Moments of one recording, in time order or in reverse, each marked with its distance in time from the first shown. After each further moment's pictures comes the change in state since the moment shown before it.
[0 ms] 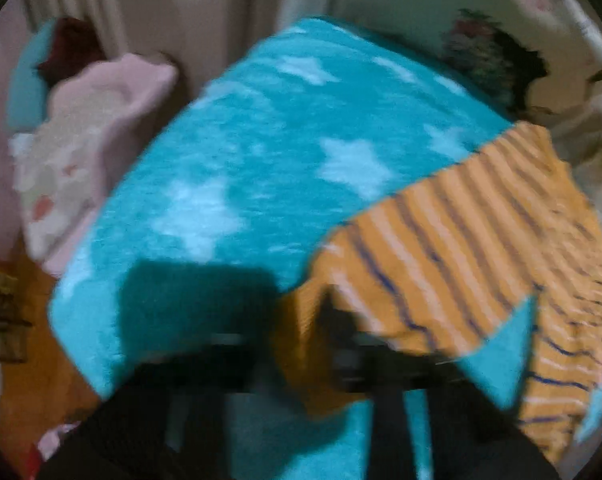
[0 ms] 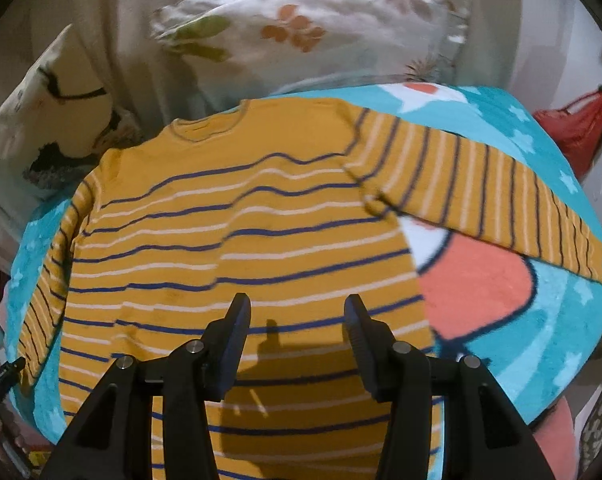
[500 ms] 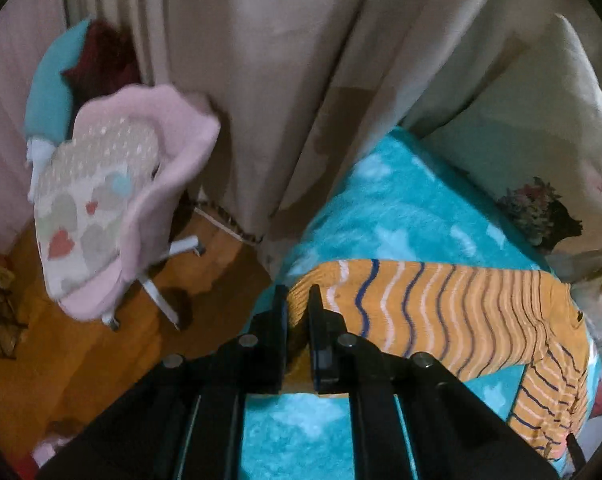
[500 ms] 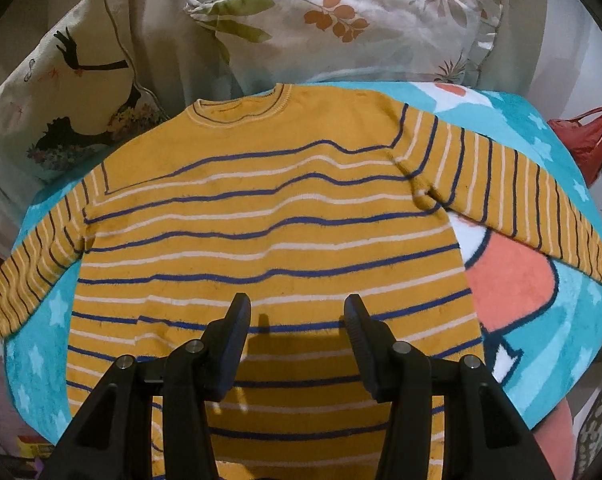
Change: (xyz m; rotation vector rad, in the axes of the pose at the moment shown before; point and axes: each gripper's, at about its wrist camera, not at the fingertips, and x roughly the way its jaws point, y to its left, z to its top) left arm -0.044 0.075 0.132 -0.115 -0.137 0.054; right arm 0.009 0.033 -0.004 -0.013 0.023 -0.016
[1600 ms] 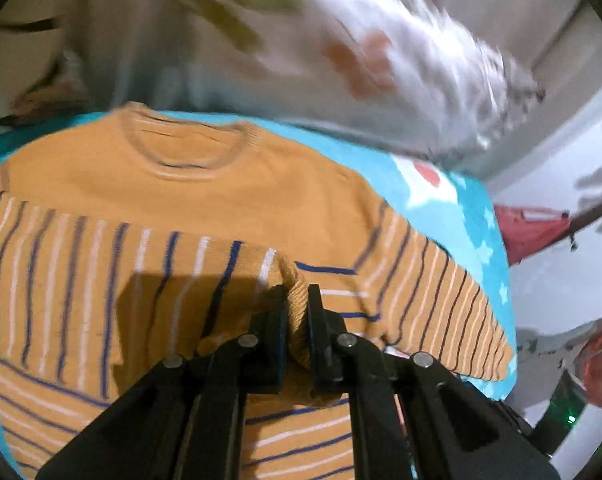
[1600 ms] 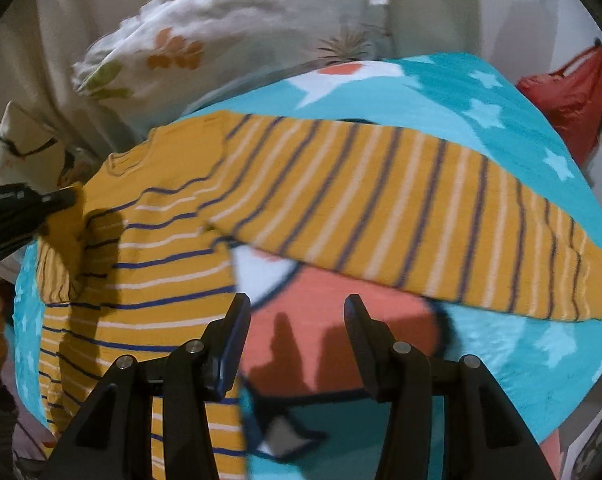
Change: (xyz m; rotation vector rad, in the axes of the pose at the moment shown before) left arm 0.020 -0.577 -0.231 0.538 0.266 -0.472; right arm 0.017 -0.228 0.025 0.109 0.007 0.120
